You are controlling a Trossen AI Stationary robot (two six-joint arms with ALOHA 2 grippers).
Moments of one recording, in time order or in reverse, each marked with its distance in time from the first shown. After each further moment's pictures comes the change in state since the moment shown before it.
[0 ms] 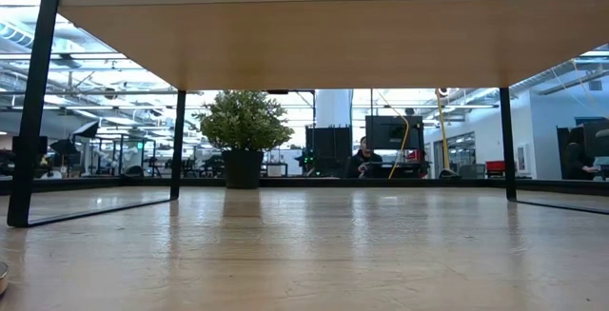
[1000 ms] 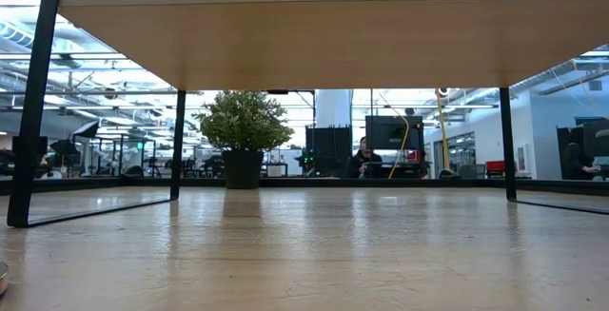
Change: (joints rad) left arm -0.015 -0.007 0.098 -0.055 -0.070 0.015; right arm 0.000 0.000 0.000 0.000 -0.001 0.001
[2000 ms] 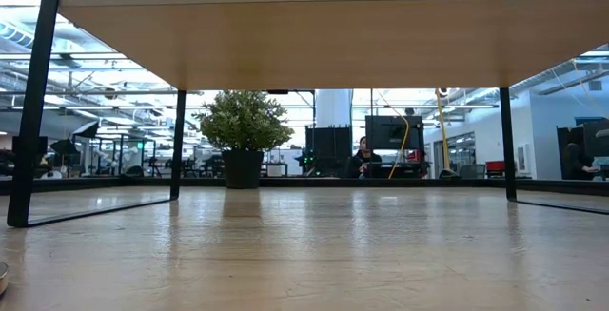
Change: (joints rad) left arm -0.048 0.011 0.065 -0.076 -0.380 -0.284; right arm 0.002 0.000 0.000 -0.014 -0.002 0.027
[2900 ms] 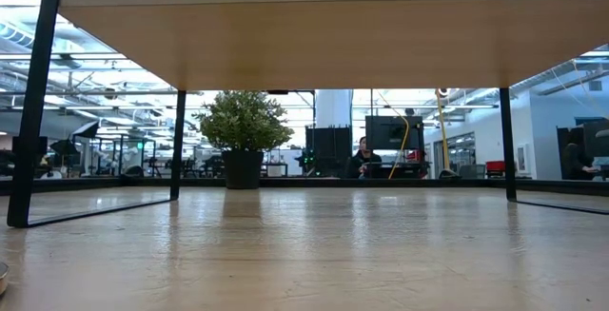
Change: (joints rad) left arm -0.021 -0.636 -0.763 0.741 0.016 -0.131; right arm 0.000 0.000 0.000 -0.001 -0.106 -0.010
